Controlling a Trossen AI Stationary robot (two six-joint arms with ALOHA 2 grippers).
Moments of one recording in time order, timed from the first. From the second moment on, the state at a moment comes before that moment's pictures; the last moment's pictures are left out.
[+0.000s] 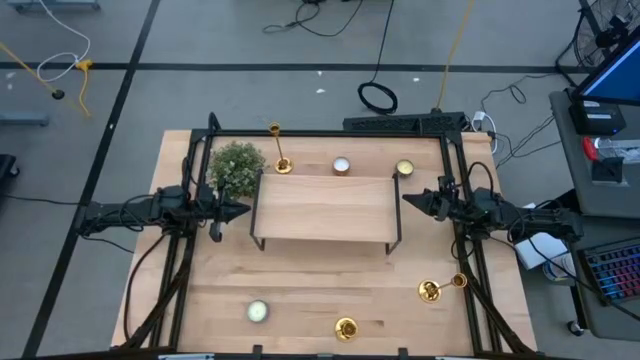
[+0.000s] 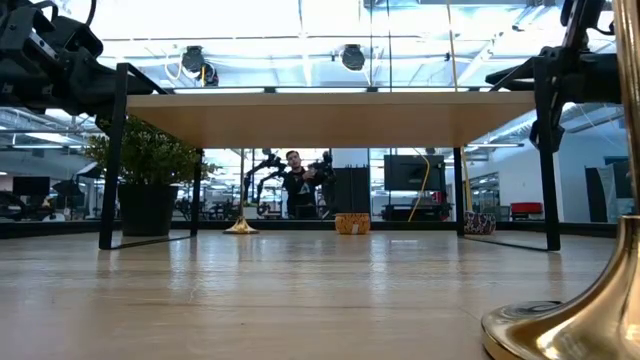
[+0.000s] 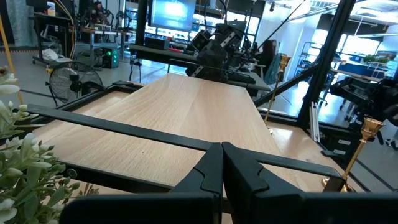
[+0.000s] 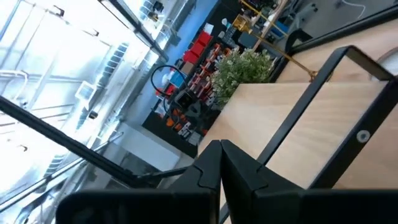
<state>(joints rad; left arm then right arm) 0.04 0.01 0.02 0.02 0.02 -0.19 -0.06 0.04 0.01 0.15 0.14 1.01</state>
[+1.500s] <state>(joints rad) 0.04 0.20 0.46 0.58 -0.04 -0.71 -0.06 0.04 0.01 0.59 0.42 1.00</state>
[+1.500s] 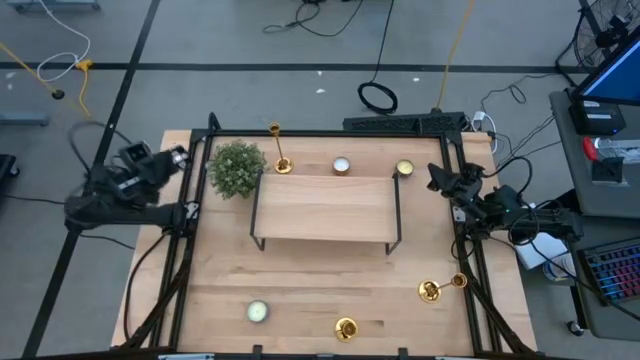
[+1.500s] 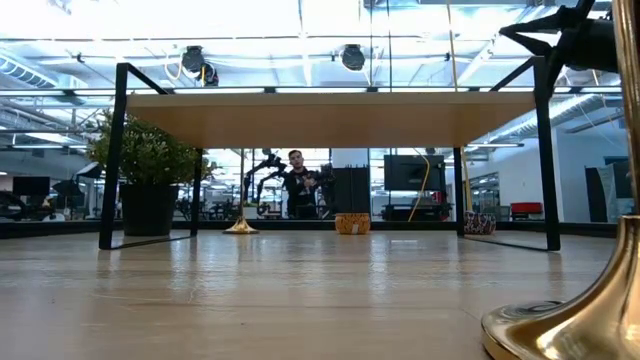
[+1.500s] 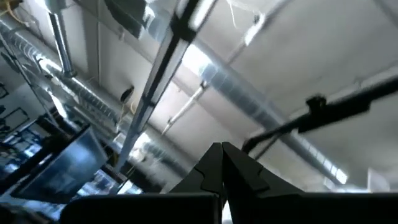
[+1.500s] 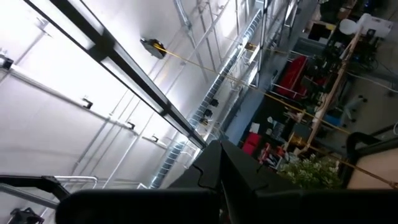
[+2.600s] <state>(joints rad) 0.04 0.87 1.40 -0.83 -0.03 -0.49 -0.06 0.60 0.76 0.11 0.08 0.45</state>
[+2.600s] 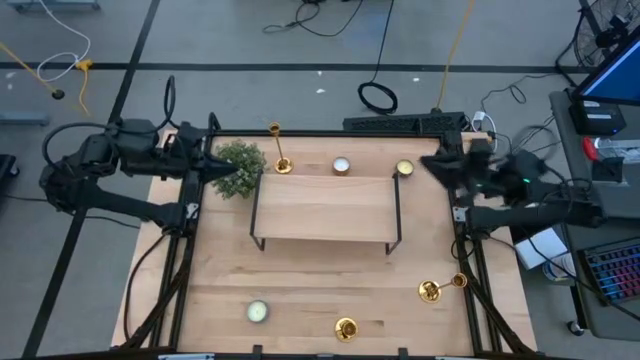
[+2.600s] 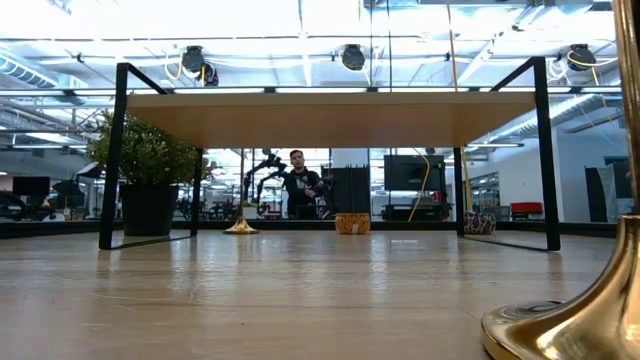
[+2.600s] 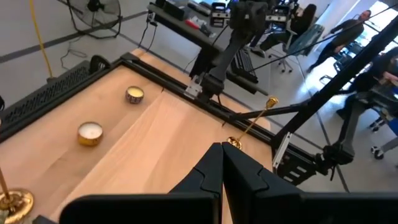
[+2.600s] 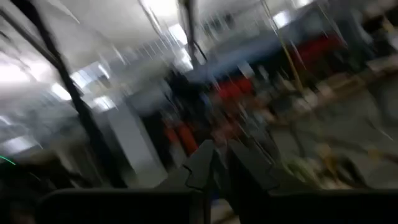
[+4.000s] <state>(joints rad) -0.11 1.03 1.40 -0.87 -0.10 -0.56 -0.73 1.40 1.24 -1.24 0.07 0.46</state>
